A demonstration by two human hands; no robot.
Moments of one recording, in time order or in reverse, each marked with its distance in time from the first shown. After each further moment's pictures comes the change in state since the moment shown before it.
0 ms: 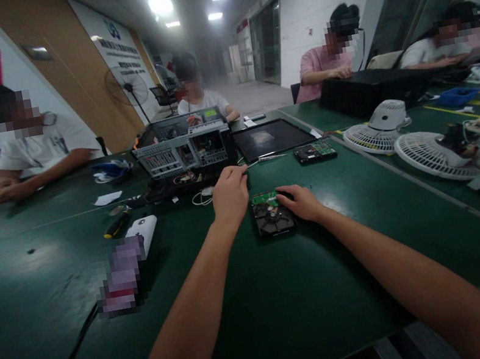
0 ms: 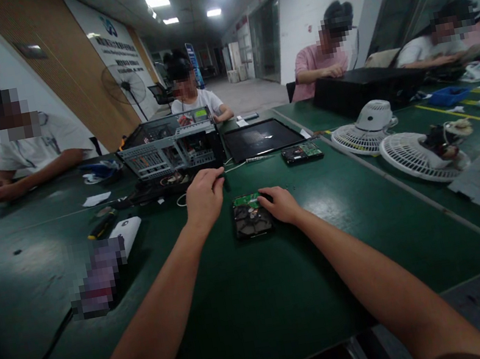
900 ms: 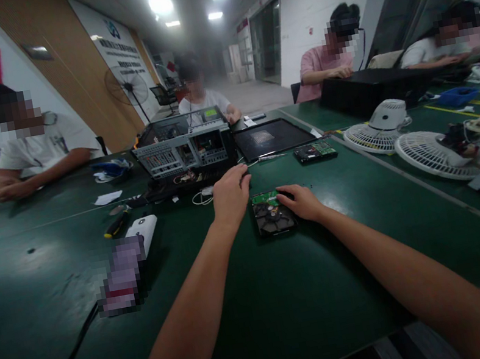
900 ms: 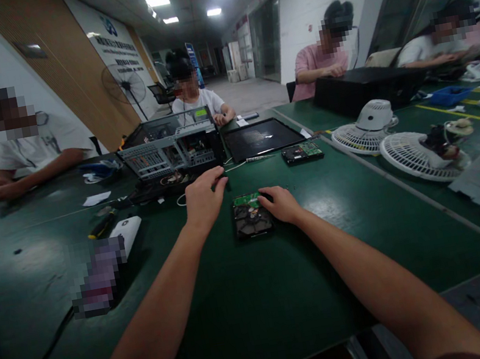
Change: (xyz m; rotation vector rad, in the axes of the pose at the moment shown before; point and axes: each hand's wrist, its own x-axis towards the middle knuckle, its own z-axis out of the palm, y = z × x) left_hand 0.000 -0.005 0.005 -0.074 0.035 0.062; right_hand 0.000 0.002 0.001 -0.001 -0.001 -0.016
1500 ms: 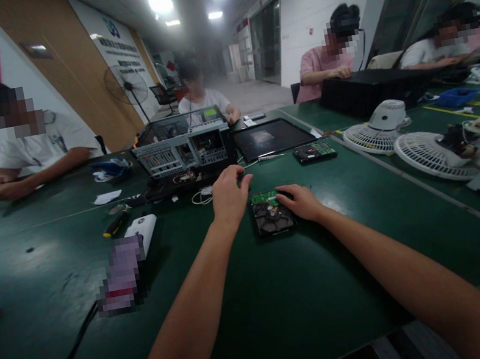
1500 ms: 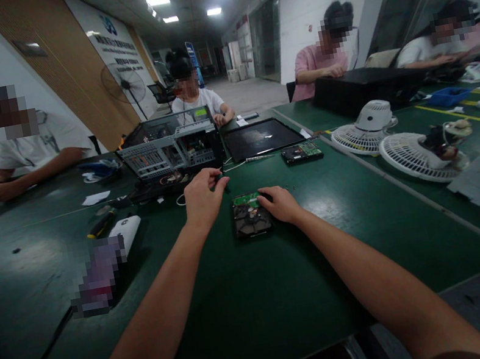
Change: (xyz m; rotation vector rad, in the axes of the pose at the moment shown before) left_hand -0.002 0.002 0.001 -0.033 0.028 -0.117; right_hand 0.000 0.000 0.000 -0.001 -0.009 0.000
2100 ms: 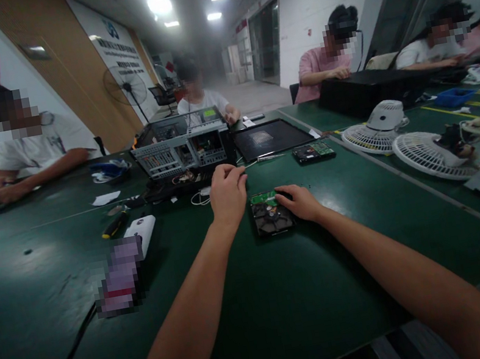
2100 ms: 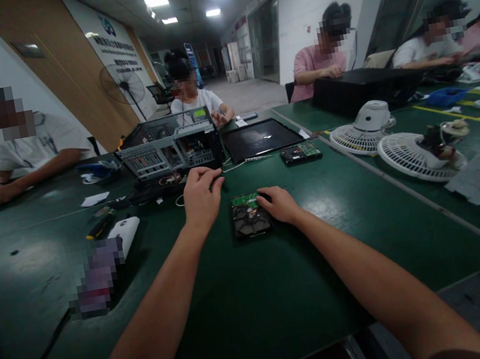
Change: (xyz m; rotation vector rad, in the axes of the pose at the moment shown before) left_hand 0.000 0.002 -0.004 0.135 0.032 0.049; right_hand 0.000 -0.001 -0.001 -0.006 -0.003 0.002
